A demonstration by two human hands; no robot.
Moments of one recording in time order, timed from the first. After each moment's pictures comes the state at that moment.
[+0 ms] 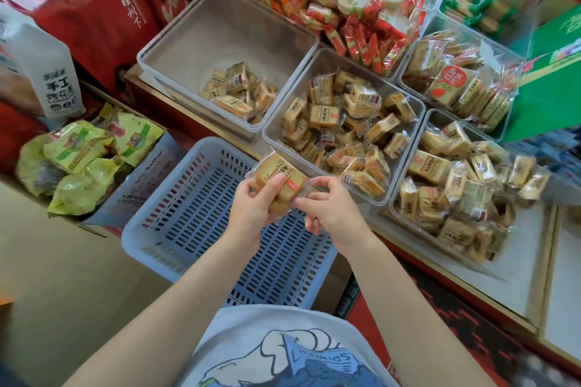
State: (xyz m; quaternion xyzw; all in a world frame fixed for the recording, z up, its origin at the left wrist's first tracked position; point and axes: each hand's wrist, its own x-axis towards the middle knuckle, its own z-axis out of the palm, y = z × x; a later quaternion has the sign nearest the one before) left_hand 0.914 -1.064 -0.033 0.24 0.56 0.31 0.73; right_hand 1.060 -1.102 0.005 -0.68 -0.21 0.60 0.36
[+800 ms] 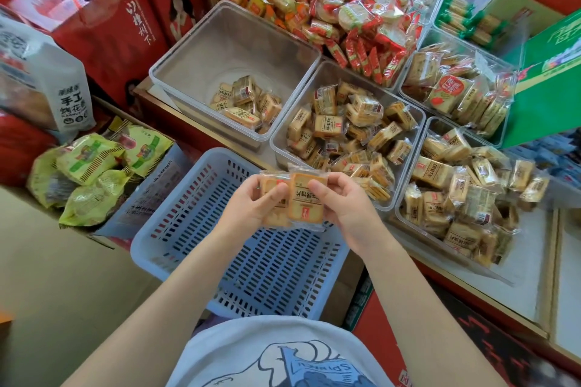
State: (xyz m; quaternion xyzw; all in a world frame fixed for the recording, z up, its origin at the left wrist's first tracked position) left_hand 0.877 -1.047 -0.015 0.43 0.51 0.23 0.71; right_hand 1.060 -1.101 0.017 -0.62 -0.23 0.60 0.45
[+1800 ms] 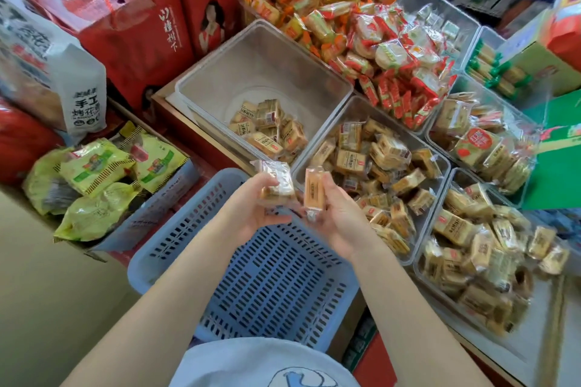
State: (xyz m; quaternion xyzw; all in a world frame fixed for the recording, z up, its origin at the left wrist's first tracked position) left_hand 0.865 -0.954 -0.019 0.21 0.47 0.24 0.82; right_hand 1.031 -1.006 0.006 -0.60 -0.12 0.66 0.43
